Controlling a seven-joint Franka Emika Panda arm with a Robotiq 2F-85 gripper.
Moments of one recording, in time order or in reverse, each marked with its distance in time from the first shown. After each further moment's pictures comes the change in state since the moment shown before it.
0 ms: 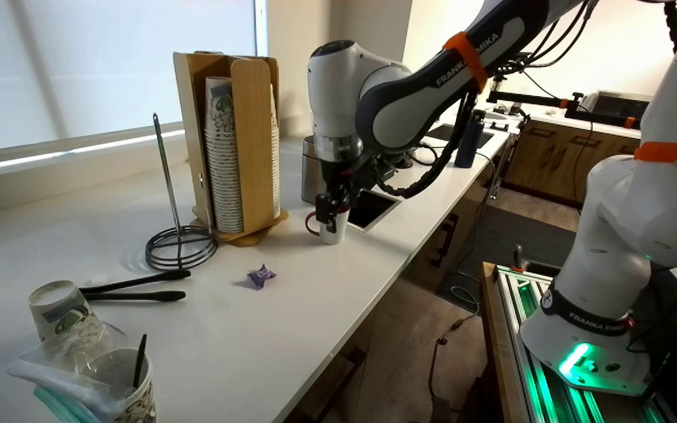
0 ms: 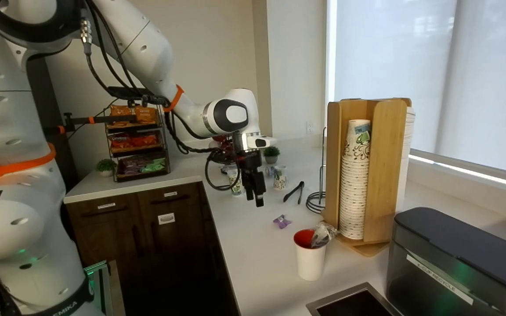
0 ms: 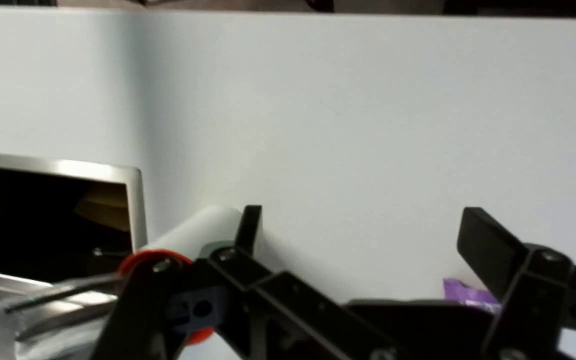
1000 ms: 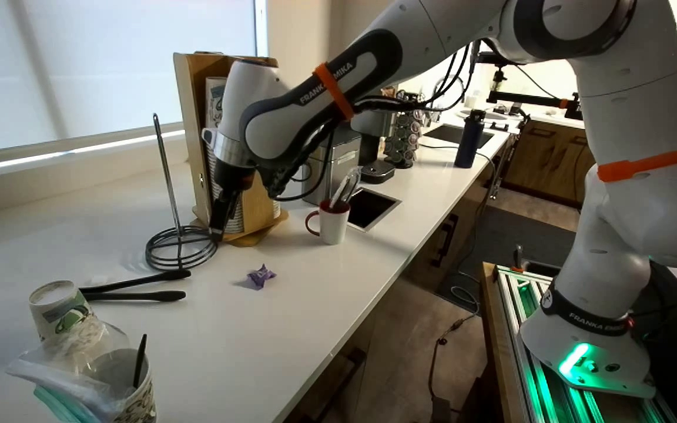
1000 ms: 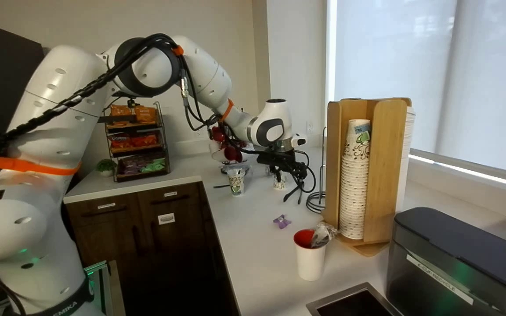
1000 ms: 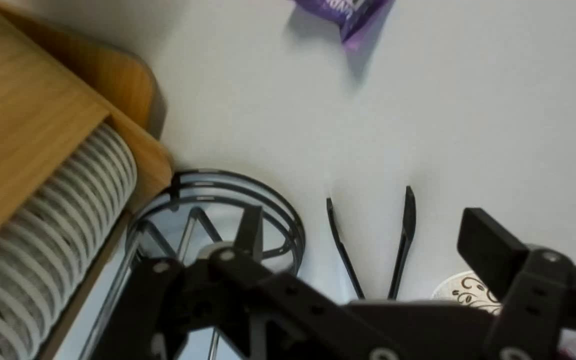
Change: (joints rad) arm 0.030 0.527 0.030 0.582 0.272 0.285 -0.749
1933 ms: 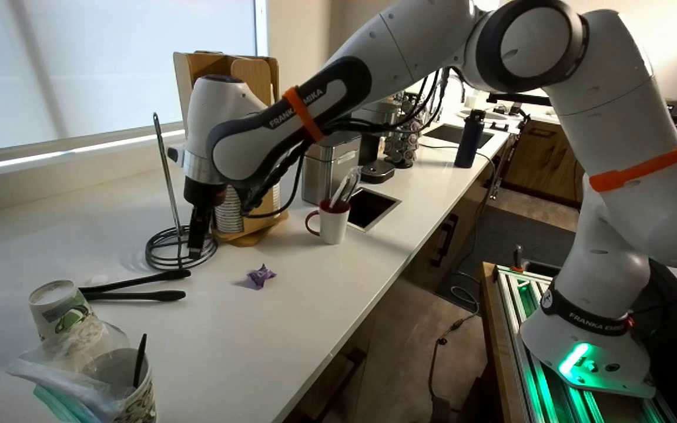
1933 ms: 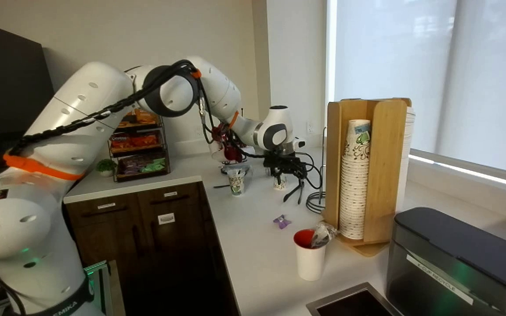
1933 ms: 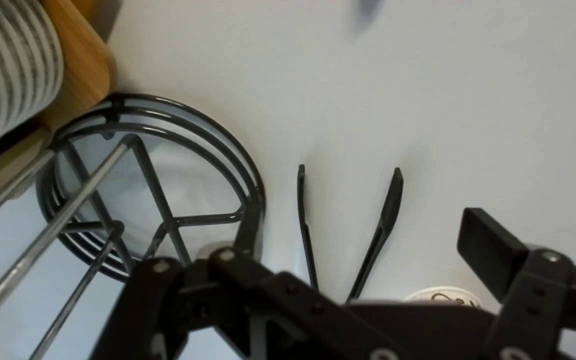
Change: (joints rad) arm 0.043 0.181 0.016 0.230 -0.064 -0.069 -0.117
